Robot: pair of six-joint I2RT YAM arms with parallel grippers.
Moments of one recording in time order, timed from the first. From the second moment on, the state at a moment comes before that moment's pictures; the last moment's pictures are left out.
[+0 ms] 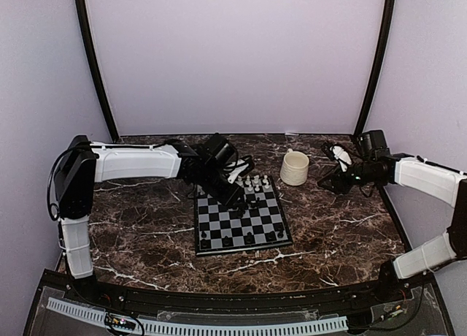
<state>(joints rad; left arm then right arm) -0.86 1.96 1.51 -0.54 0.19 -0.09 0.18 1.31 0.83 -0.37 -0.52 -0.45</state>
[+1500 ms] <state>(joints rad) -0.88 2.10 1.67 -0.72 0.15 -0.08 0.18 1.35 0.83 -0.37 -0.57 -0.45</state>
